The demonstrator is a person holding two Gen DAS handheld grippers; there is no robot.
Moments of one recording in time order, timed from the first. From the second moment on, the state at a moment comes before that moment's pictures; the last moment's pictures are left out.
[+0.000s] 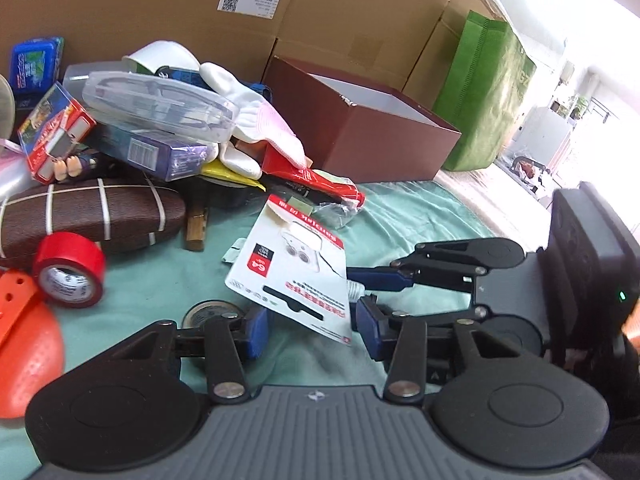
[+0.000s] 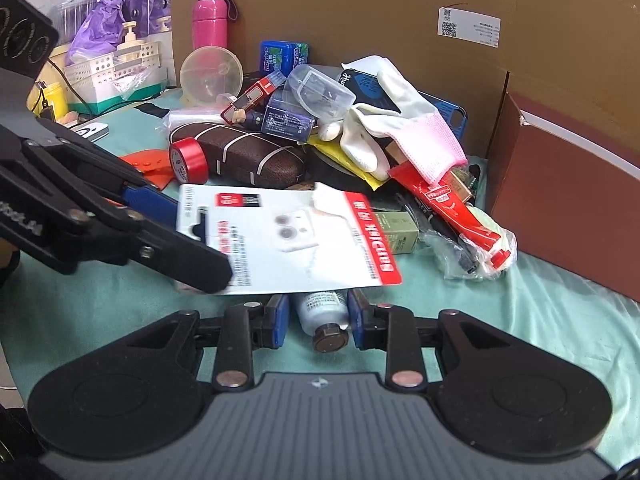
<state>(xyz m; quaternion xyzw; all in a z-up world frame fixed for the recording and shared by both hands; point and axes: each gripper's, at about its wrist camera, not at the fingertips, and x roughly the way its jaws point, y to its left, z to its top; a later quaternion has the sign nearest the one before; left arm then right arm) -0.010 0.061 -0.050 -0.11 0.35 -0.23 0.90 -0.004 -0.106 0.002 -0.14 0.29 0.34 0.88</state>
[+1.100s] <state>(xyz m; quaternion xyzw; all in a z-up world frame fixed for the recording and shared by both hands) 0.067 0.000 -0.049 0.16 0.34 -0.22 0.90 0.001 -0.111 0.000 -0.14 0.29 0.32 0.89</state>
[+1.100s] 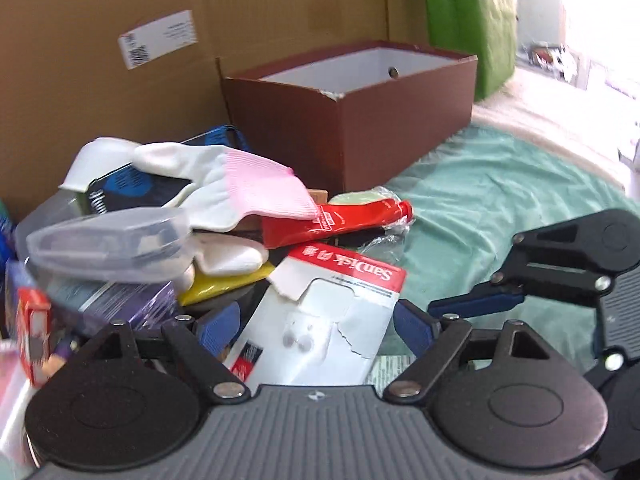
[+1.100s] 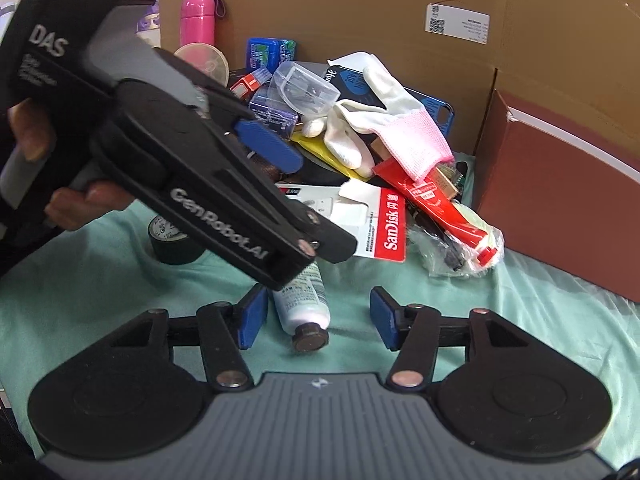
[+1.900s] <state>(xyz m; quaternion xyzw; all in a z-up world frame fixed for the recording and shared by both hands) 0.053 0.035 -0.039 0.04 0.37 -0.20 0.90 0.001 -0.090 0.002 -0.18 0.27 0.35 0.88</state>
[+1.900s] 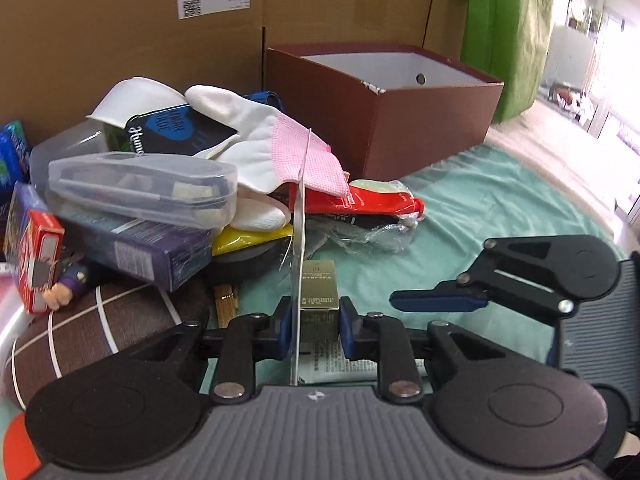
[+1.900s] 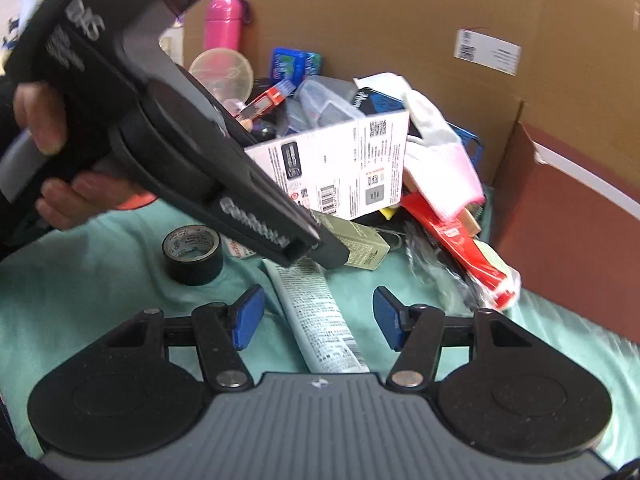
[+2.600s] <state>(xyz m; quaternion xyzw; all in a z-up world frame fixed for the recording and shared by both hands) 0.013 0.066 -0.012 -0.02 0.33 -0.17 0.93 0.000 -0.117 0.004 -0.12 0.31 0.35 0.88</state>
